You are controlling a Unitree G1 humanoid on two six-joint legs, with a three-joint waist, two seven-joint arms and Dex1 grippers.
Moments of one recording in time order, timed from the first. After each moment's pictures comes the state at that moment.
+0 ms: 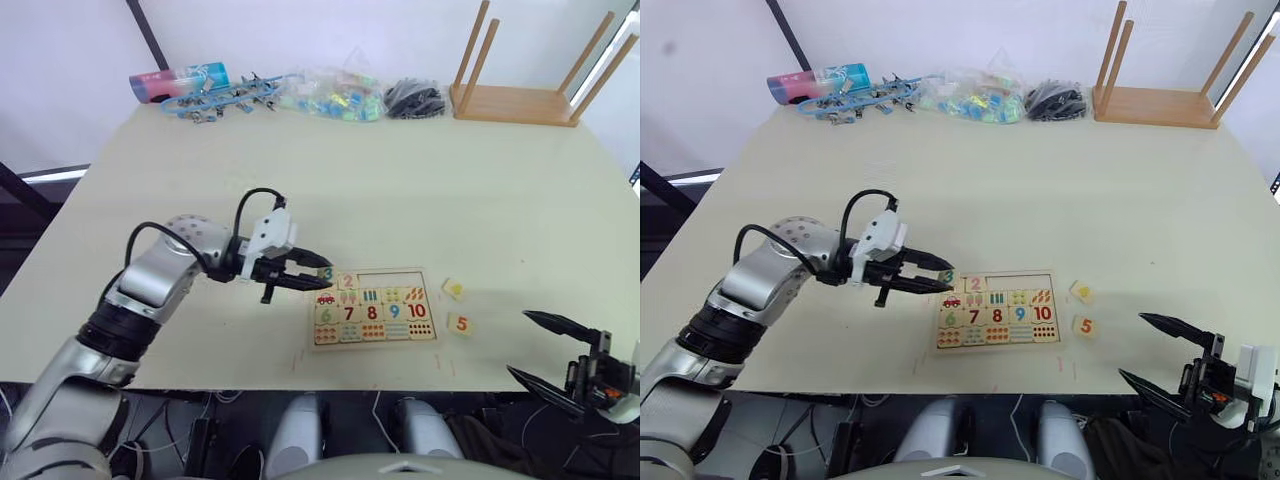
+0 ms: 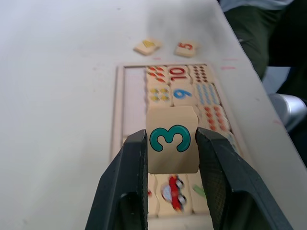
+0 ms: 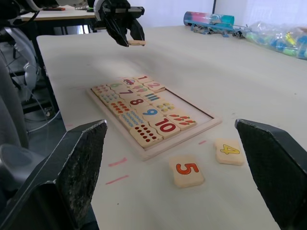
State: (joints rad) left arm -0.57 0.83 -0.35 -0.05 -0.47 0.30 -1.25; right arm 0.41 -0.54 -0.41 -0.11 0.70 -0.25 1.41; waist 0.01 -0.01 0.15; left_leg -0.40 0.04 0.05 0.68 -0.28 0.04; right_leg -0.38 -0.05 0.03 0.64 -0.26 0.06
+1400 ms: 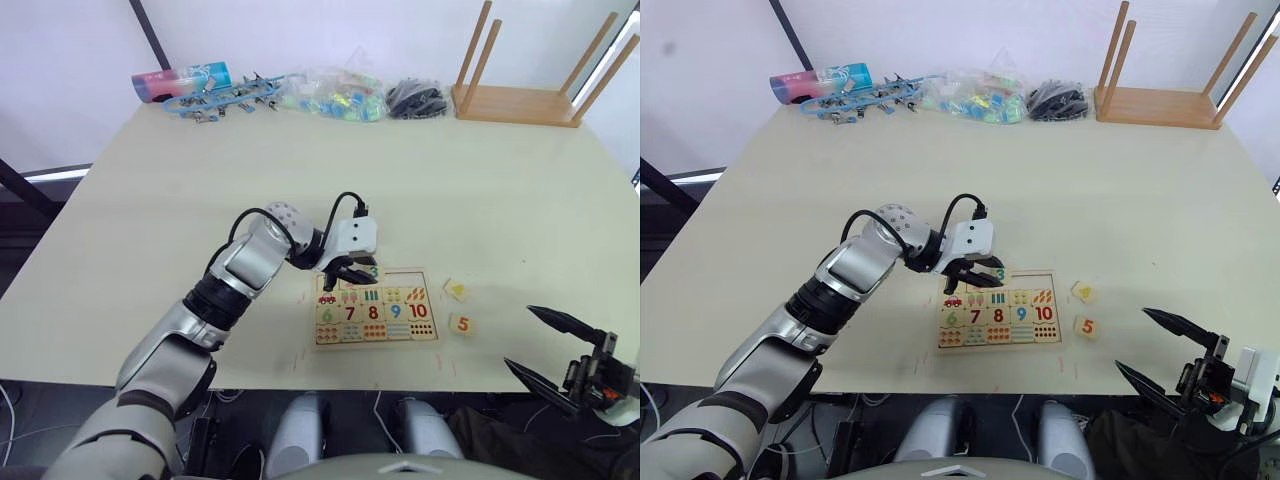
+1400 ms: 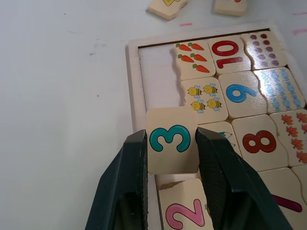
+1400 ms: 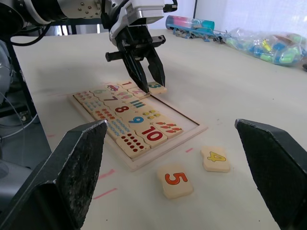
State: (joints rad) left arm -0.79 0.49 -0.52 0.09 0.00 0.46 -1.24; right arm 0.47 -0.51 -0.41 -0.20 0.68 -0.27 1.30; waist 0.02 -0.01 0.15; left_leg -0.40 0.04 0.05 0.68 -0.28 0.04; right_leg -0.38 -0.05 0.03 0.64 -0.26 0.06
